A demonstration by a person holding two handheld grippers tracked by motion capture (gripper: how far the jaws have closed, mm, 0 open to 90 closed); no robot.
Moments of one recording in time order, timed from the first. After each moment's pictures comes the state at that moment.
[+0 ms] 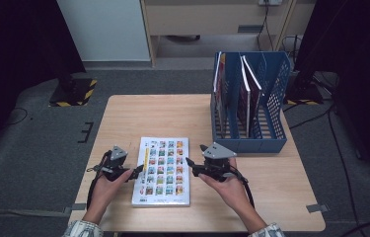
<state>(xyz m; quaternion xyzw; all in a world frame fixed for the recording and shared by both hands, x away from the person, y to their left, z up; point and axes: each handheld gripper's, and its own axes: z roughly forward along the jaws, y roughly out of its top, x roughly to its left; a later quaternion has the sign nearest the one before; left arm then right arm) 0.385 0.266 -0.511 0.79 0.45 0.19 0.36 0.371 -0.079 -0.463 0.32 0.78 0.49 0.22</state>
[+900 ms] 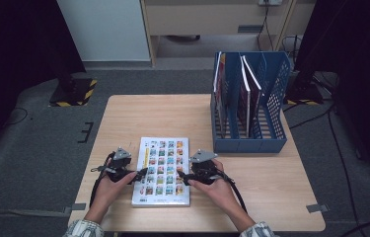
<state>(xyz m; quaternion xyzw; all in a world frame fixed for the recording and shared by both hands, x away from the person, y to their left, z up) 0.388 0.260 -0.524 0.80 0.46 0.14 0.37 0.383 -0.051 -0.512 0.32 0.83 0.43 0.14</state>
